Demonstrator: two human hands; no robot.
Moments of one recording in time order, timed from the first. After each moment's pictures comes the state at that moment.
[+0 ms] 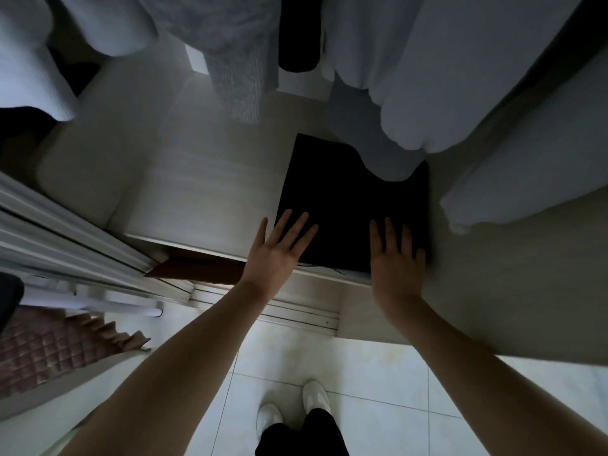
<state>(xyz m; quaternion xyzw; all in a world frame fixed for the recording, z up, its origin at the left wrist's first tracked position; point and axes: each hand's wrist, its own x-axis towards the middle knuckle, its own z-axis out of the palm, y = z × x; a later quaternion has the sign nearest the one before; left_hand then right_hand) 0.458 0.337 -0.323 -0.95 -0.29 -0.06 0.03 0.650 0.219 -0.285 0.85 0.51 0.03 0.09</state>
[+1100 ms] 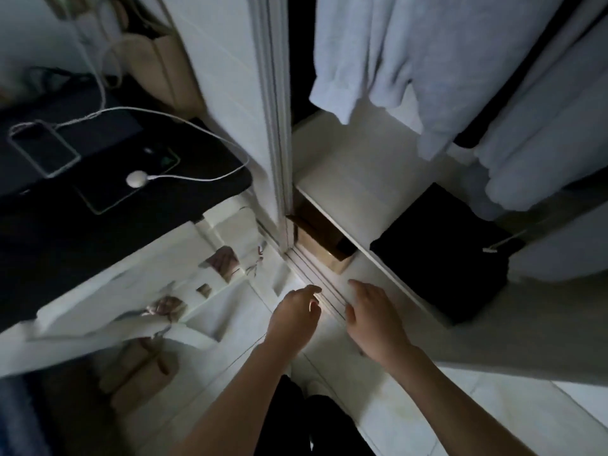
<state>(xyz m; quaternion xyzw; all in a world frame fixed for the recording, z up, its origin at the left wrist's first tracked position) 0.344 0.105 -0.178 -0.59 -0.71 -0.16 -0.35 0.501 0.129 -0.155 0.60 0.78 -0.21 -0.02</state>
